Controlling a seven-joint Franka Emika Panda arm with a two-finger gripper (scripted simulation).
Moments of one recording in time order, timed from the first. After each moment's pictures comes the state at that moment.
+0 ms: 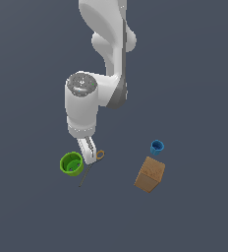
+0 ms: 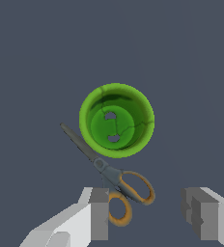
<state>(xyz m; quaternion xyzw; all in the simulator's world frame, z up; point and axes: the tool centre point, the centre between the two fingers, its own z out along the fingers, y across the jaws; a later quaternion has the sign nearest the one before) 0.044 -0.128 0.155 0.85 -0.52 0.06 0.08</state>
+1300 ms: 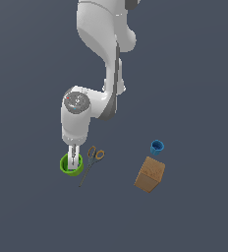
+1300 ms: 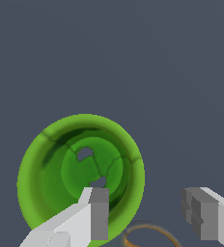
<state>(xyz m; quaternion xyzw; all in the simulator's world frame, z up) 0.037 -0.176 0.101 0.74 -0.65 0.09 0.10</state>
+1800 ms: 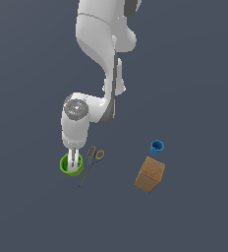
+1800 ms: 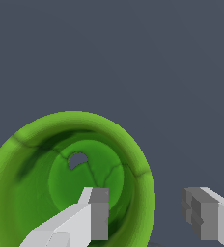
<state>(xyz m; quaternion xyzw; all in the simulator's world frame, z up) 0.036 -0.184 0.075 0.74 -0.66 0.09 0.10</state>
